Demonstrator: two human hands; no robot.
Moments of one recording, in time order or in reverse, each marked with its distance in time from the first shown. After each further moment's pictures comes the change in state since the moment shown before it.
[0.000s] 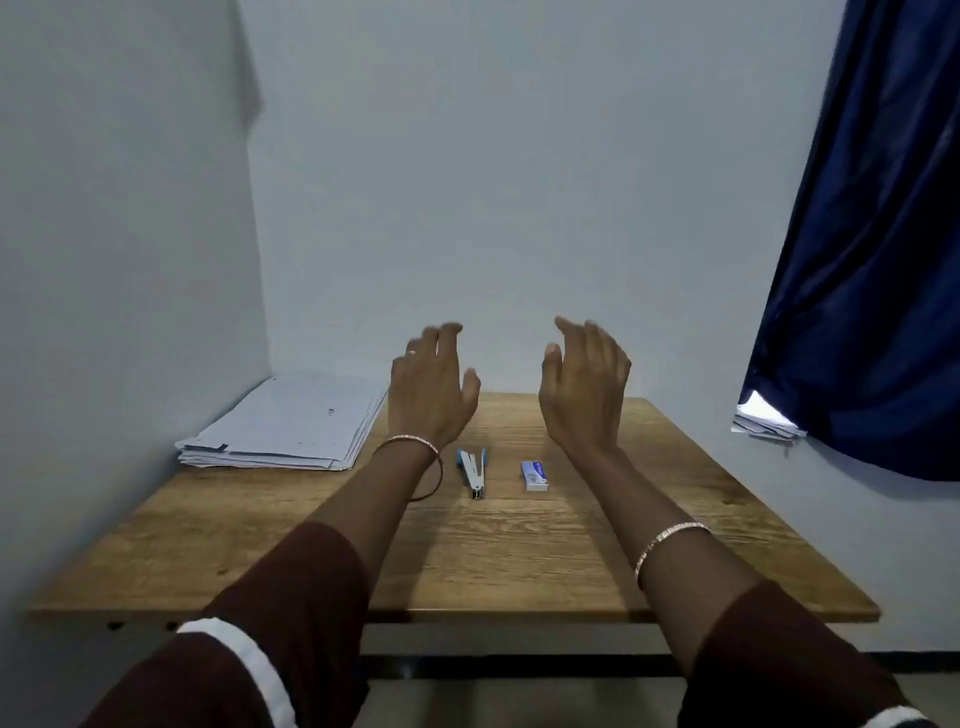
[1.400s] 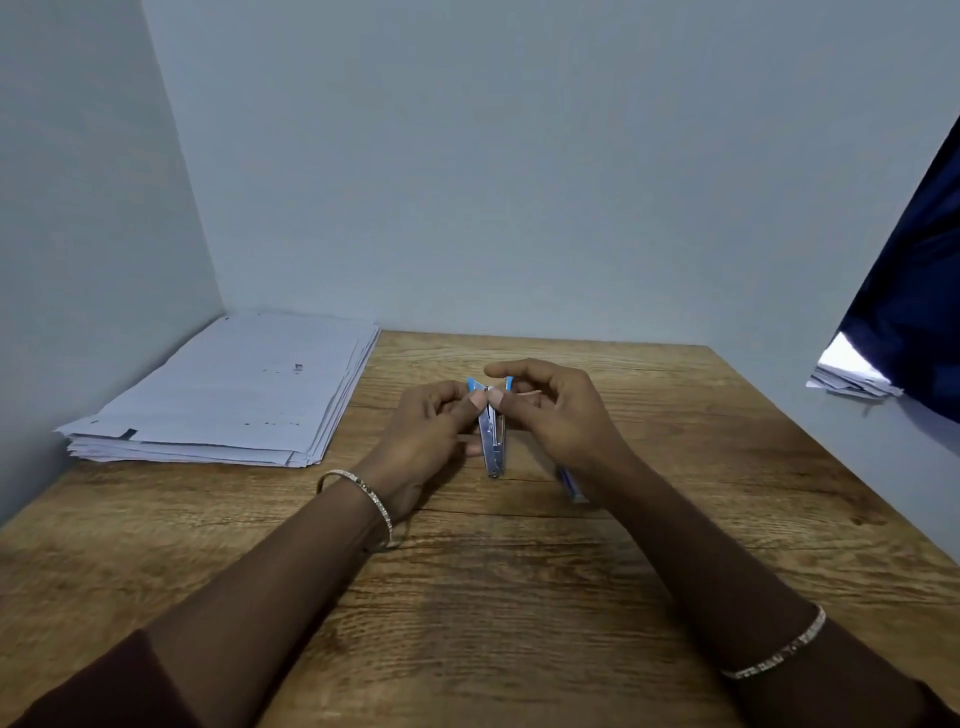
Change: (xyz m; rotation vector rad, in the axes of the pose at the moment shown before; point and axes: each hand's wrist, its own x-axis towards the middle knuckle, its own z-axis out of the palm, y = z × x) left_hand -0.018 -0.051 0.087 -1.211 -0.492 -0.682; right_hand -0.027 0.026 0.101 0.879 -0.719 0.431
